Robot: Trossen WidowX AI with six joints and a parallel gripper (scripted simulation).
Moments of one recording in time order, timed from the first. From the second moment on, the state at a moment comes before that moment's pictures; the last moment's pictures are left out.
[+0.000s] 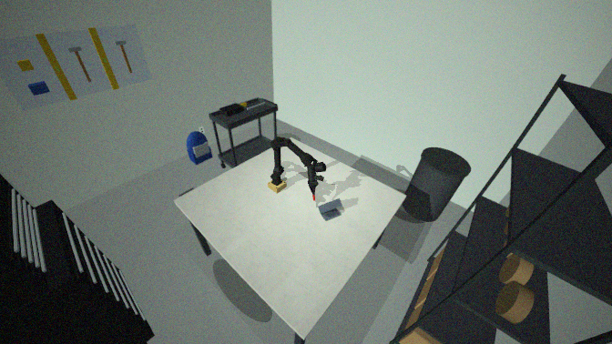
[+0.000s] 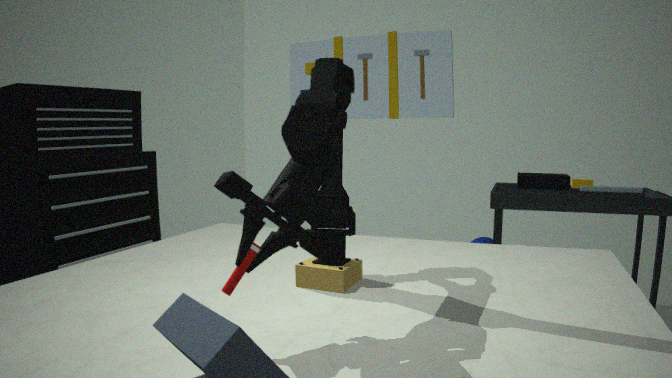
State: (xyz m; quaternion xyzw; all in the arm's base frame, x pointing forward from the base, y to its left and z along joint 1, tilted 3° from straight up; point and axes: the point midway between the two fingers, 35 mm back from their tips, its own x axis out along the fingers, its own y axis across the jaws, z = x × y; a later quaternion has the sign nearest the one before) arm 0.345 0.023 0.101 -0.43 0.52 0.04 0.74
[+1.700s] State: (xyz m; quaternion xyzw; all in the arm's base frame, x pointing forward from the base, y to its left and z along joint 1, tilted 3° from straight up) arm 0.344 0.094 0.114 -0.57 0.40 0.08 0.72
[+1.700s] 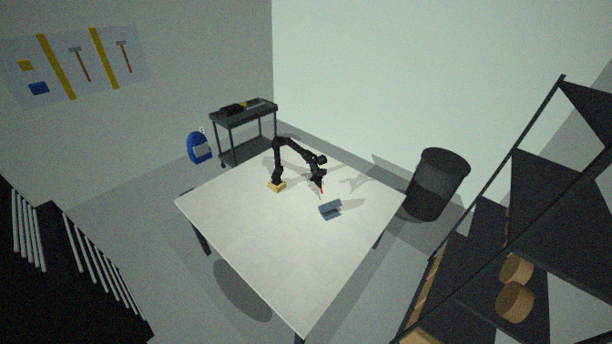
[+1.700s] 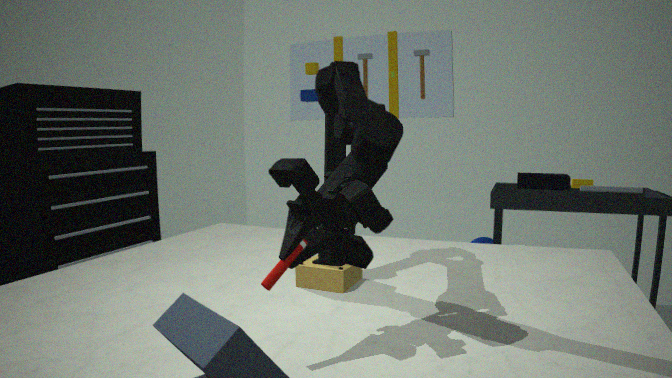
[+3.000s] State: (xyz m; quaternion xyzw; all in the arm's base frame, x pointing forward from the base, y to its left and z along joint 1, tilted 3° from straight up) arm 0.378 0.097 0.088 -0.60 0.36 0.08 0.71
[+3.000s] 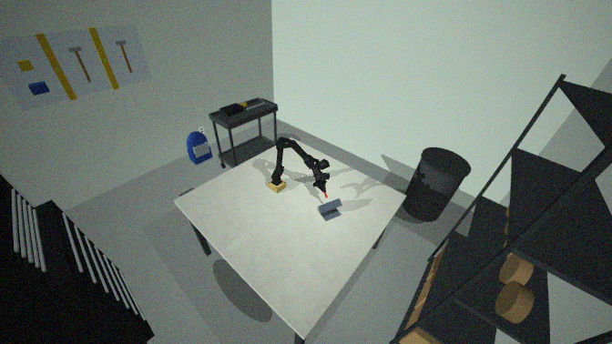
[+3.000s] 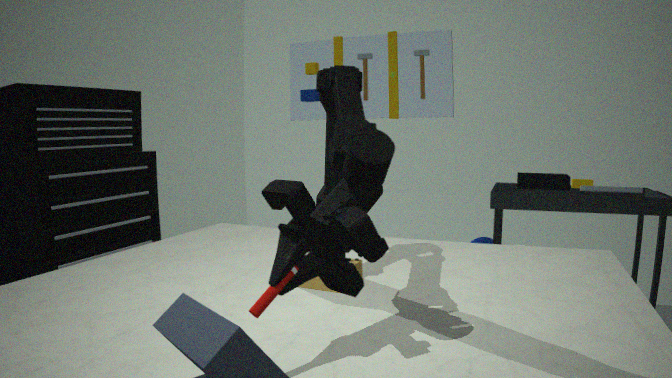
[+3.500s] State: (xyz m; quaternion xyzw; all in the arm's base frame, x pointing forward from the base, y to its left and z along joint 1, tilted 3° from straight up) arm 0.387 0.094 0.080 -0.60 0.36 0.08 0.71
